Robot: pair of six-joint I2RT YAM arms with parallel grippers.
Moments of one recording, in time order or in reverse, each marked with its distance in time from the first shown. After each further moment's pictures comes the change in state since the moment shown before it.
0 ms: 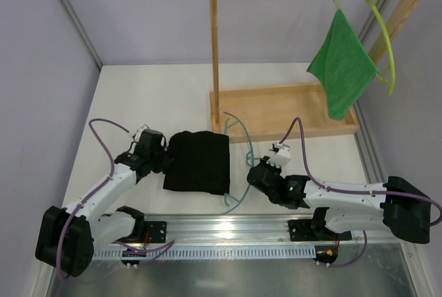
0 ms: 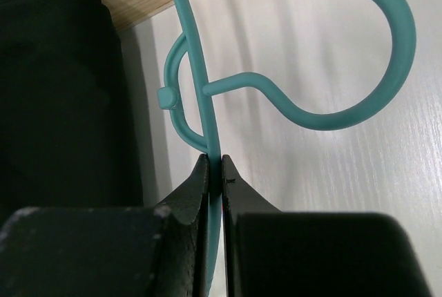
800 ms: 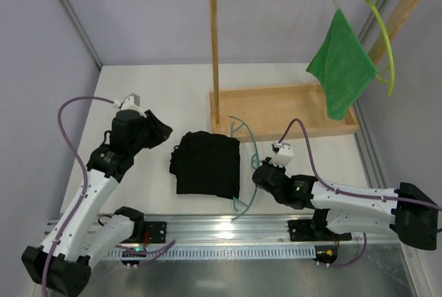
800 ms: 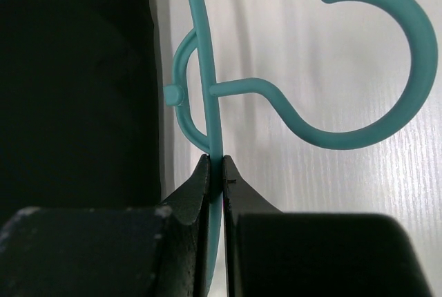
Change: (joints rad) left arm 0.033 -0.142 0.358 -0.143 0.058 0.193; right arm -0.011 -0.095 -0.006 -0.082 -0.070 -0.158
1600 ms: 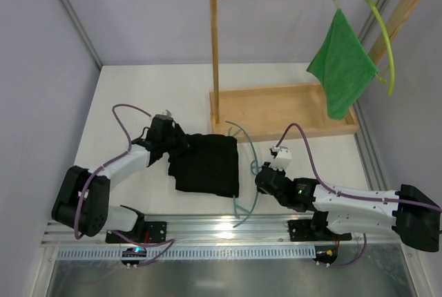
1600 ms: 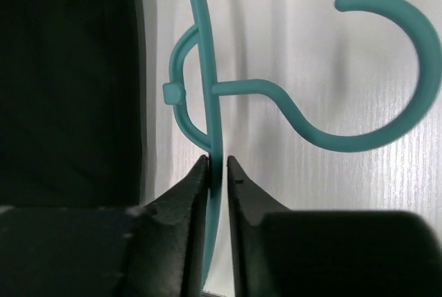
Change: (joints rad) left arm -0.053 0.489 -0.253 0.509 0.231 -0.148; right arm 0.000 -0.034 -0.062 0.016 -0.084 -0.057
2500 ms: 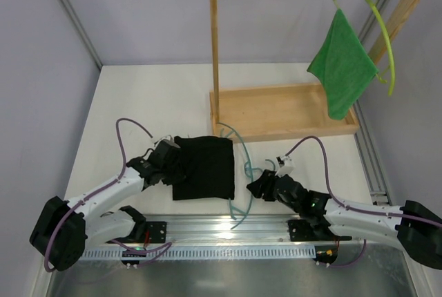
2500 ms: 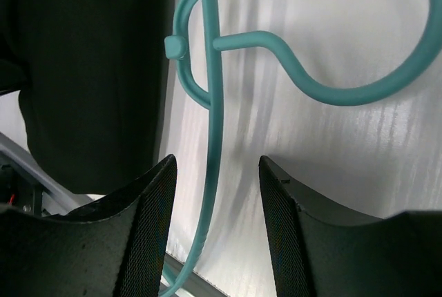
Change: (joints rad) left arm -0.221 -0.324 -0.145 -0.398 -0.217 0.018; right arm -0.090 -0.185 -0.335 0.465 -0.282 -0.049
